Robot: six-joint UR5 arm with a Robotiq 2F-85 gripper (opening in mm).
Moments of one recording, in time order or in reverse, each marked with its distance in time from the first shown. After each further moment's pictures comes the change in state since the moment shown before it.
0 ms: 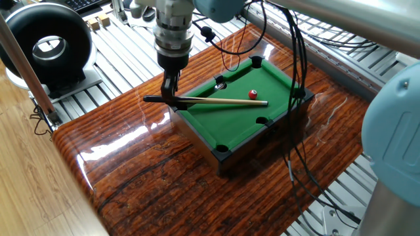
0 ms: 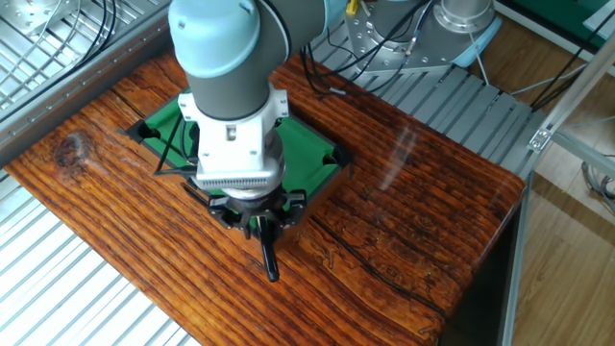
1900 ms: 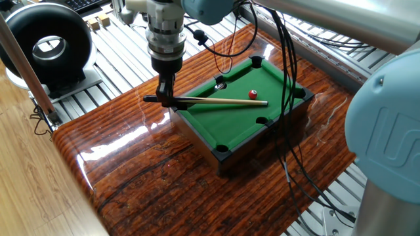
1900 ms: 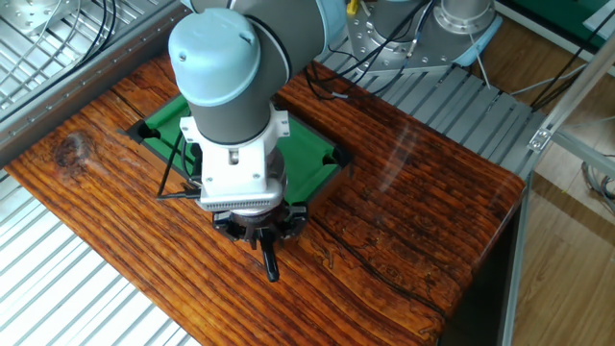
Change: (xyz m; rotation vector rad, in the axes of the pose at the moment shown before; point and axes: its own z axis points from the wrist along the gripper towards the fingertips) arm -0.011 0.004 0.012 -0.017 0.010 -0.021
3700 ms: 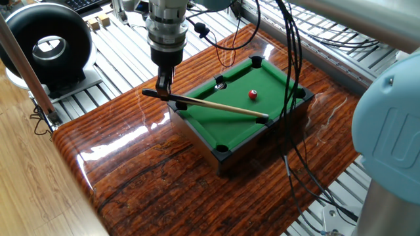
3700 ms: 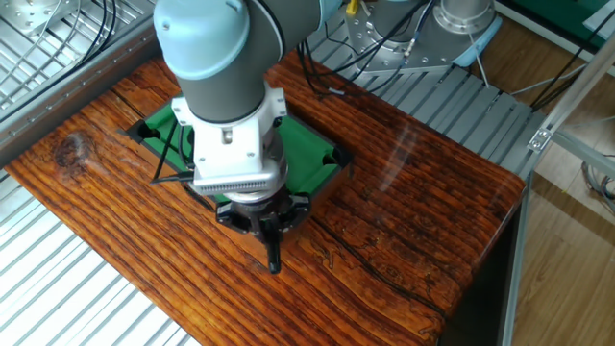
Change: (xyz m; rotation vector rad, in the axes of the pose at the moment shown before) arm -0.001 0.013 -0.030 -0.042 -0.016 -0.011
